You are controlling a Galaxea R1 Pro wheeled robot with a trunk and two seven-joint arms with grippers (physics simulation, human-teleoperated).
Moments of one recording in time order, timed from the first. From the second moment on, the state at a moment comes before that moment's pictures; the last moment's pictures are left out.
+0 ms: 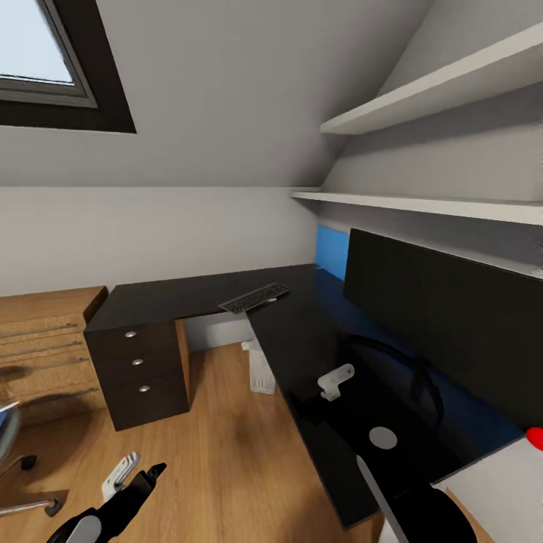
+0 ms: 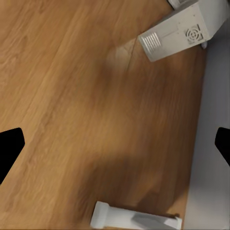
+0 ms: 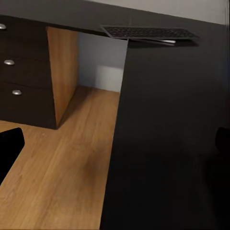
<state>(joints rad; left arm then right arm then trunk) -0.16 0.16 0.06 -0.96 1.02 0.36 0.10 -0.27 -0.06 0.36 -1.61 0.01 0.53 0.11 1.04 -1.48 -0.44</state>
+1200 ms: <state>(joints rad) -0.16 0.13 0.08 -0.96 1.02 0.35 0.10 -0.27 -0.07 0.36 -1.61 0.01 0.53 0.11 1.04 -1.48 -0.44</state>
